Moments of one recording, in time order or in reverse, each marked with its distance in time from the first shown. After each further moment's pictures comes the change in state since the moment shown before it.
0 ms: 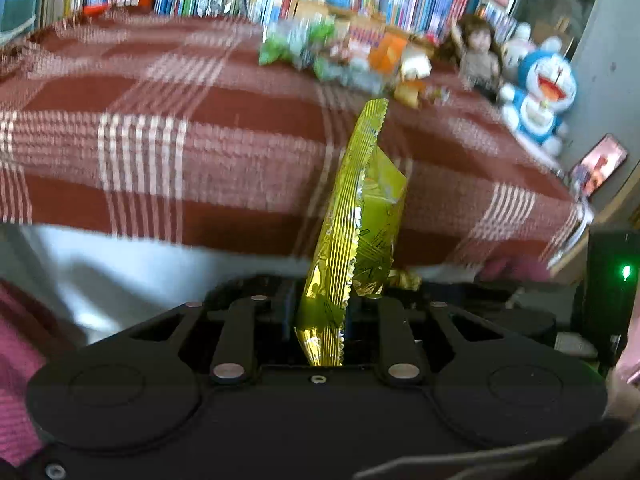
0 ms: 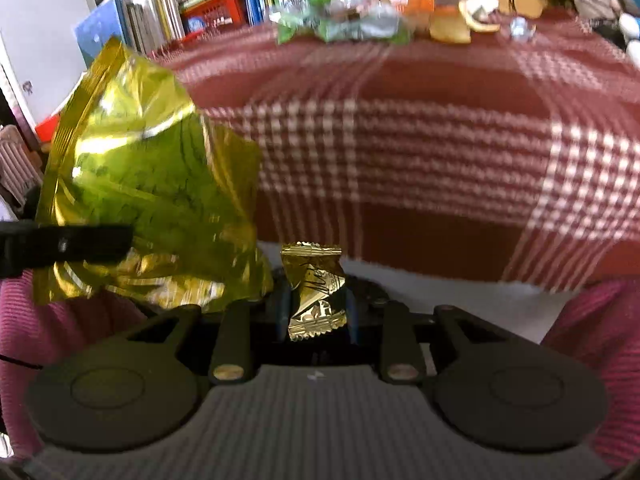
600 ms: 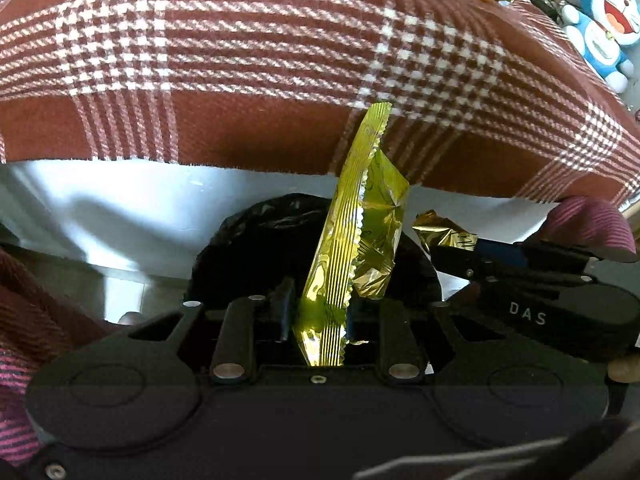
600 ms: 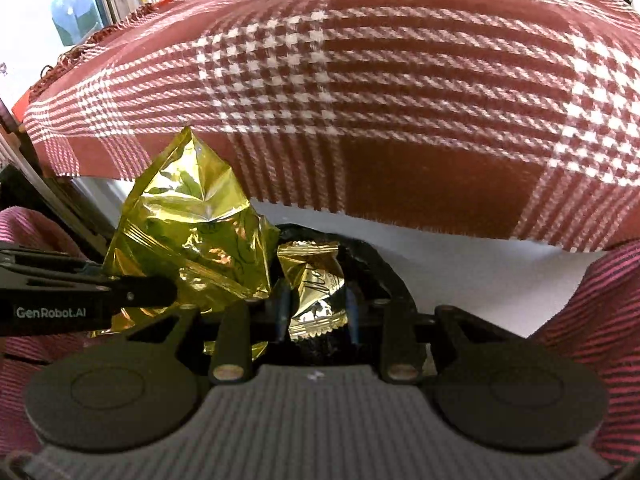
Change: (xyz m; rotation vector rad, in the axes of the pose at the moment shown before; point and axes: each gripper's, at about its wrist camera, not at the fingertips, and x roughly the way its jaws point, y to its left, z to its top) left arm 0.094 0.012 -0.010 -0.014 0.226 0.104; right arm 0.040 -0.011 -0.016 0.031 0.104 -0.021
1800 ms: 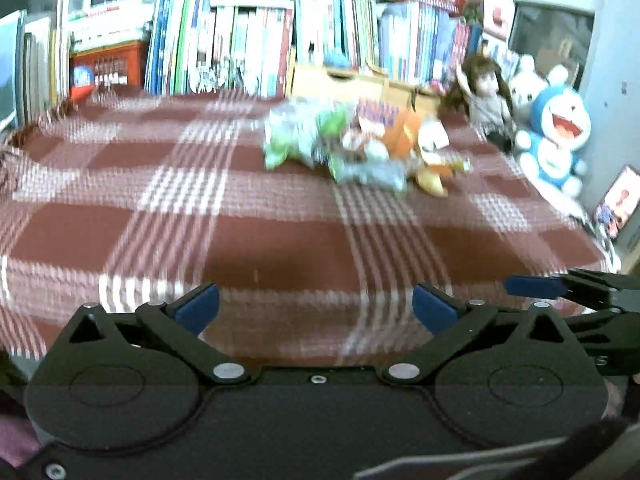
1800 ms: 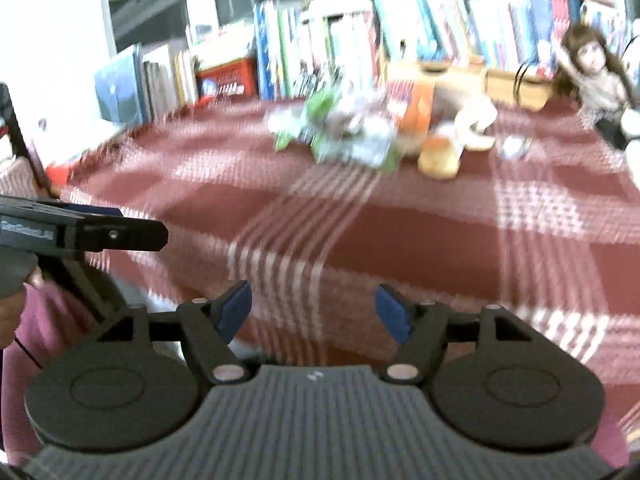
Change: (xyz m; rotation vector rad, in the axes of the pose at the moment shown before) left arm -0.098 0.005 0.098 0.101 -0.433 -0.052; right arm -0.089 -0.005 0.080 -0.119 -0.315 0.020
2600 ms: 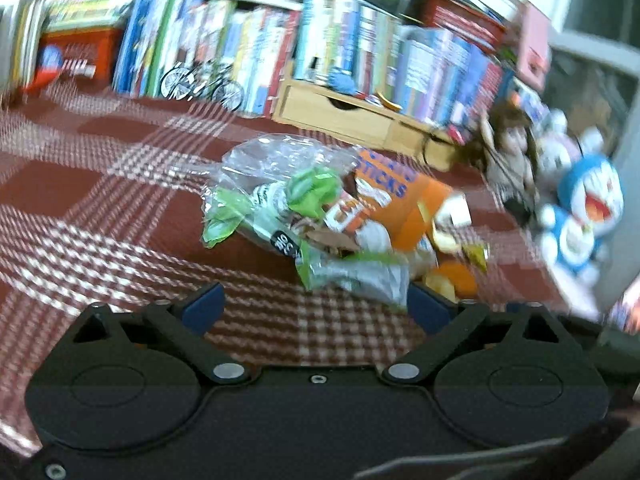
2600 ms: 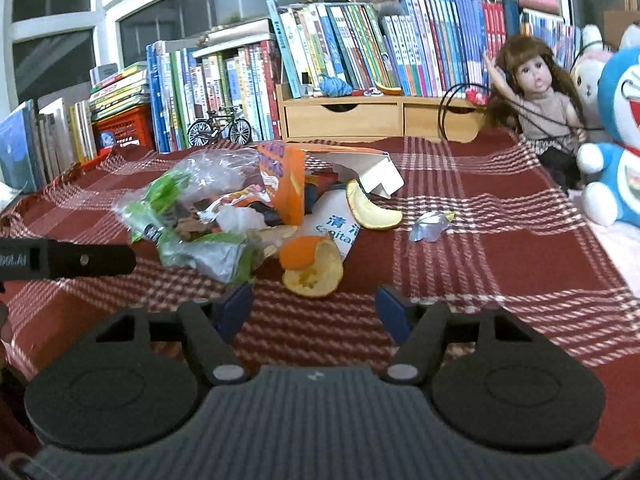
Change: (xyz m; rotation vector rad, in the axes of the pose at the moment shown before) left arm 0.144 -0.010 0.079 -0.189 -0.034 -0.061; right arm 0.081 -0.083 0.069 0.087 -0.072 -0.202
